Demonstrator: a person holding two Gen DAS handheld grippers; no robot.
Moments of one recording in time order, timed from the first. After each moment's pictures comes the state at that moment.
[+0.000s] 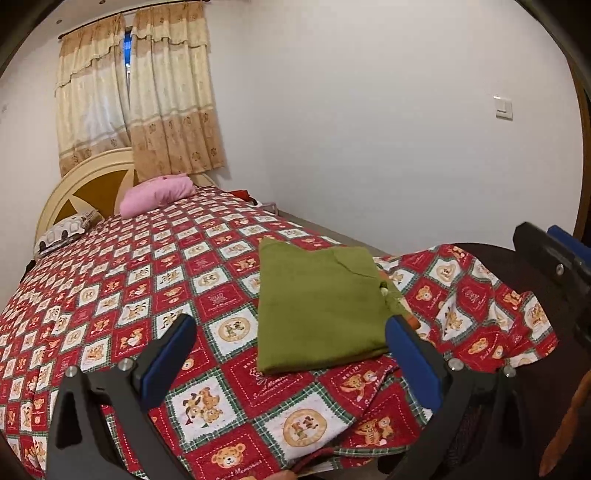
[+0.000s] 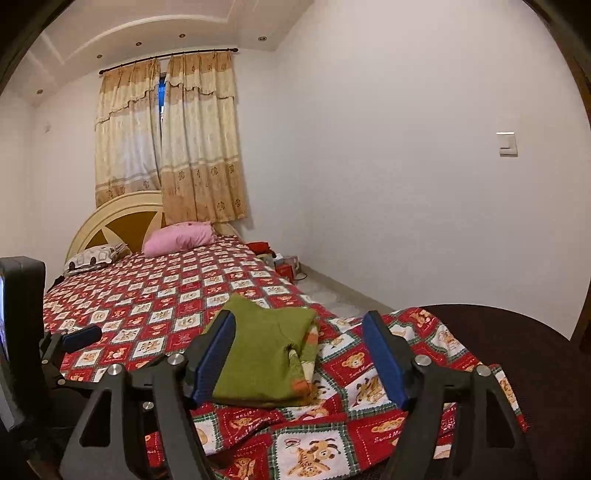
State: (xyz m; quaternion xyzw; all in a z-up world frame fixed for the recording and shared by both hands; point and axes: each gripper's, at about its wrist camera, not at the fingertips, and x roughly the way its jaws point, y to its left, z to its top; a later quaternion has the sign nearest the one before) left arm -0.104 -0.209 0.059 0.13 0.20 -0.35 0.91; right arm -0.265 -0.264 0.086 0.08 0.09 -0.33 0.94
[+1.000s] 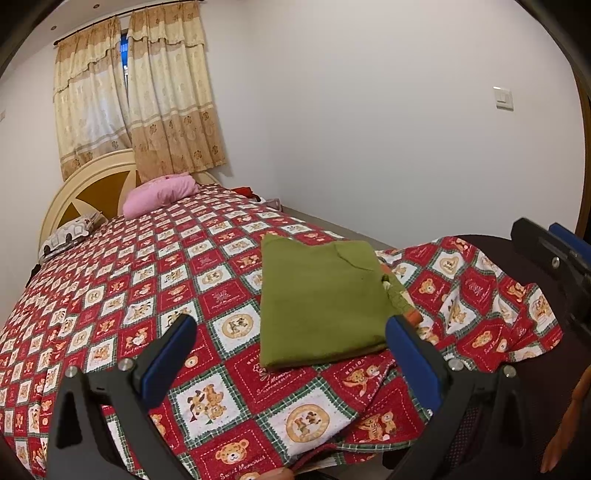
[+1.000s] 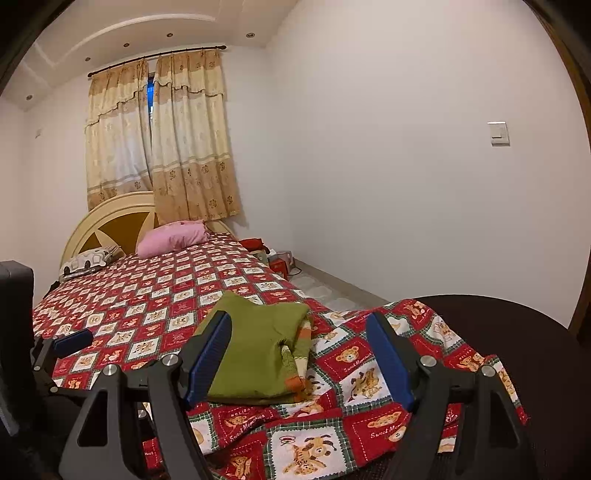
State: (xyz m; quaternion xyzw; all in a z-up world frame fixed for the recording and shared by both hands) left arm -0.107 -0.206 0.059 0.14 0.20 -0.34 0.91; right arm -0.266 -0.273 0.082 0.09 0.10 -0.34 0.93
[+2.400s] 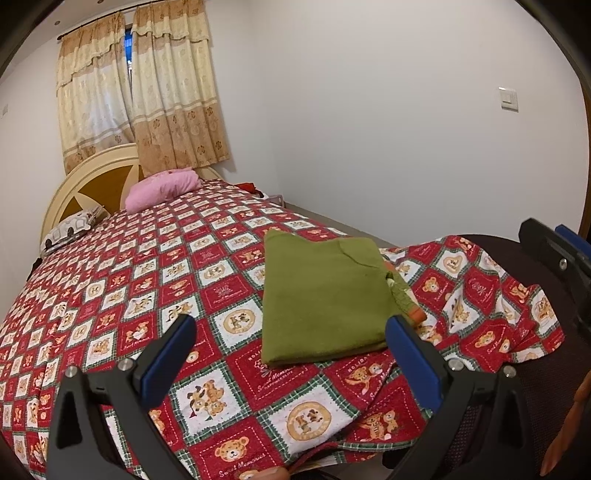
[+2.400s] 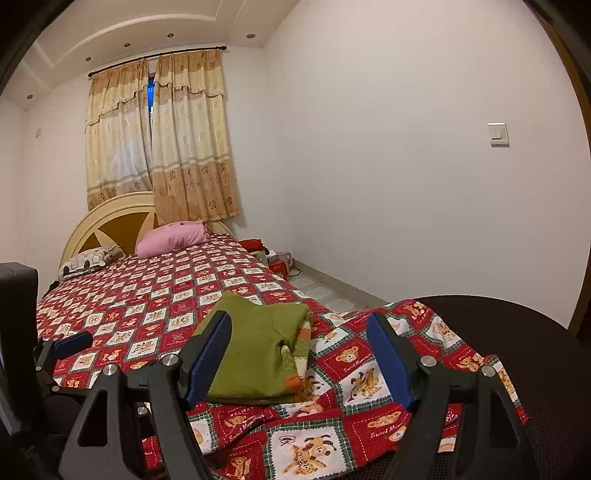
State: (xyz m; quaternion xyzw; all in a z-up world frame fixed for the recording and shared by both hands) left arm -0.106 -0.205 0.056 0.14 0.21 -0.34 0.91; right arm -0.266 -0.270 0.082 0.09 0.10 -0.34 0.93
